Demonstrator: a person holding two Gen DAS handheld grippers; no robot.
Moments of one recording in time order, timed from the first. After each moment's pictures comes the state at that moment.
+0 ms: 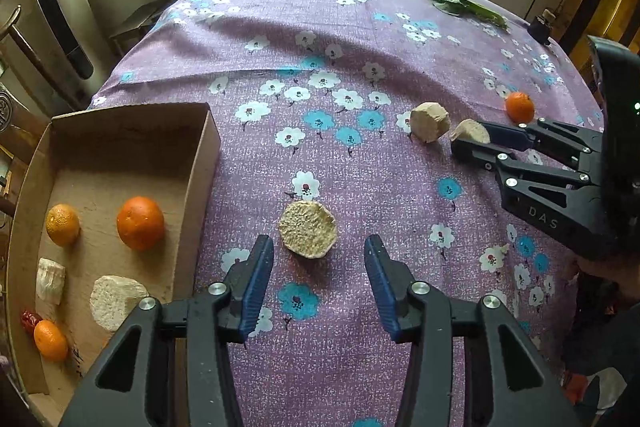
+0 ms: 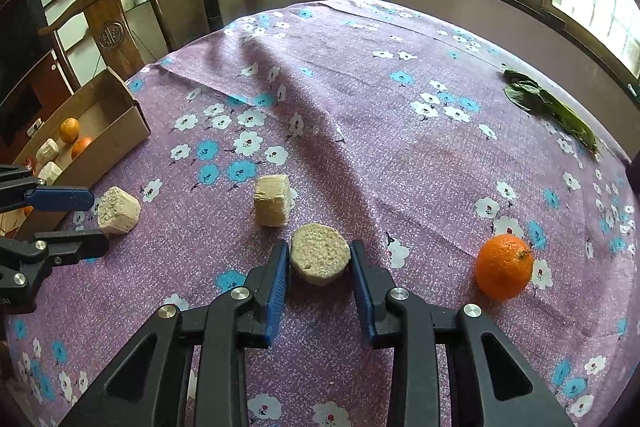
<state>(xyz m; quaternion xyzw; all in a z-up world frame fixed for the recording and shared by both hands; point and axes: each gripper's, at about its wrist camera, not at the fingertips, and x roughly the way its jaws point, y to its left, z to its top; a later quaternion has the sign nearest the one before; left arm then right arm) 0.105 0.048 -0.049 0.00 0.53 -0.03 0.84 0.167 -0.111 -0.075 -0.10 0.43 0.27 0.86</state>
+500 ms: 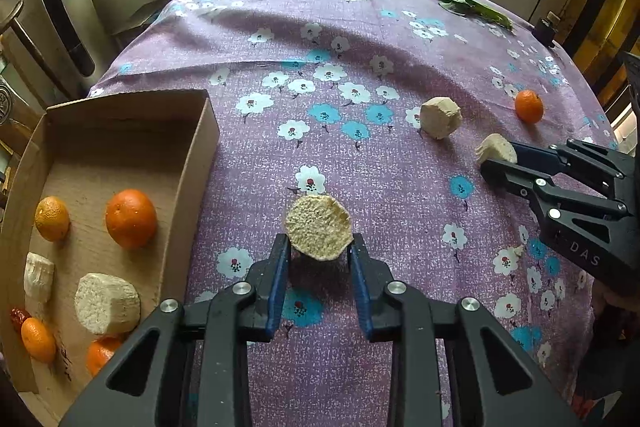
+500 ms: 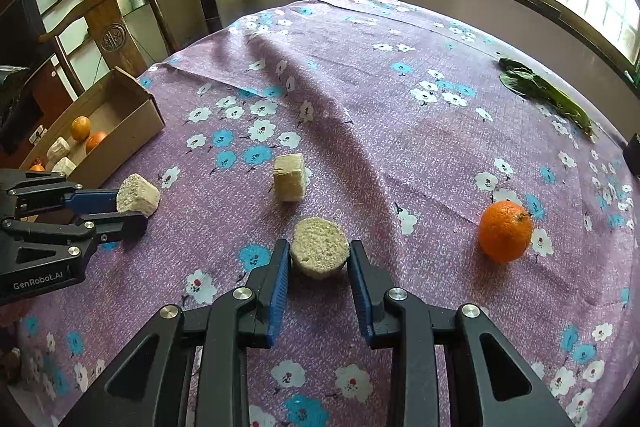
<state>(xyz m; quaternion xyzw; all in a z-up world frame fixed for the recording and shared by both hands) 0.102 0.051 -0.056 -0.01 0.52 -0.03 0.85 0.140 -0.115 -0.065 -0.08 0.44 0.27 0.85</state>
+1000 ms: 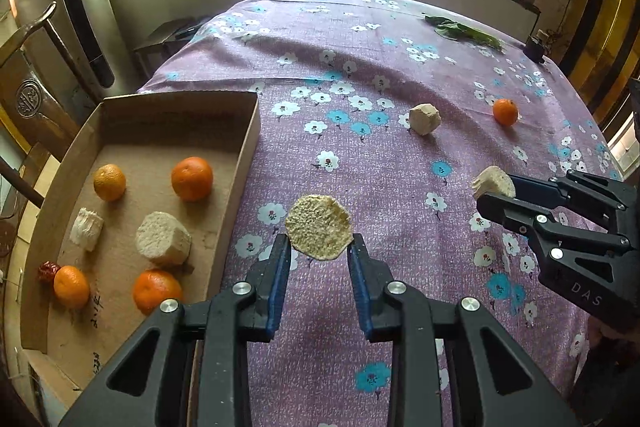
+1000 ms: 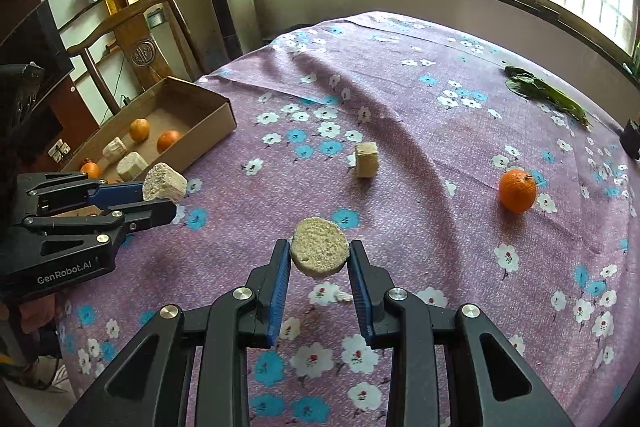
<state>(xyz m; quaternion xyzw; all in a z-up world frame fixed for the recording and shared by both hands) 0.043 0.062 -0.024 -0.01 0.48 -0.01 0.88 0.071 -0.097 -0.037 -0.06 0.42 0.29 0.86</state>
